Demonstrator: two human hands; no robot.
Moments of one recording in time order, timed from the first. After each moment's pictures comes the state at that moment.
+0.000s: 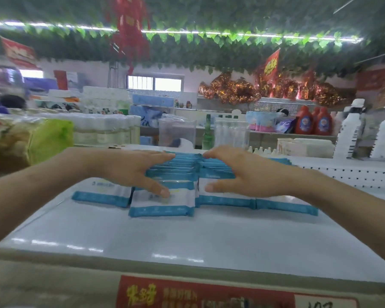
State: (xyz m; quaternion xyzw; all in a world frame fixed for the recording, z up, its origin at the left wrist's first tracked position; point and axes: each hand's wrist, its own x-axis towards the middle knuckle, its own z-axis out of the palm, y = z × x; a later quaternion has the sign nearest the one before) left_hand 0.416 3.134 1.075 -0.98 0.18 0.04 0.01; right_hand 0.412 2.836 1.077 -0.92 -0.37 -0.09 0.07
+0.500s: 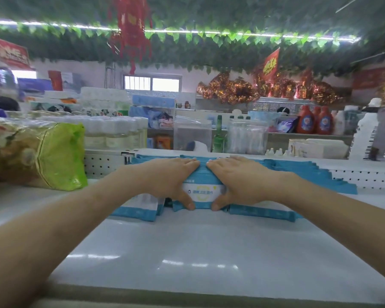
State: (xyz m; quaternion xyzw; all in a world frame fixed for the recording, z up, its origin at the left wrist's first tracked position) left_hand 0.472 3.138 1.047 -0.97 0.22 -0.05 0.08; right_hand 0.472 2.921 1.049 -0.93 -0.31 -0.12 -0.16
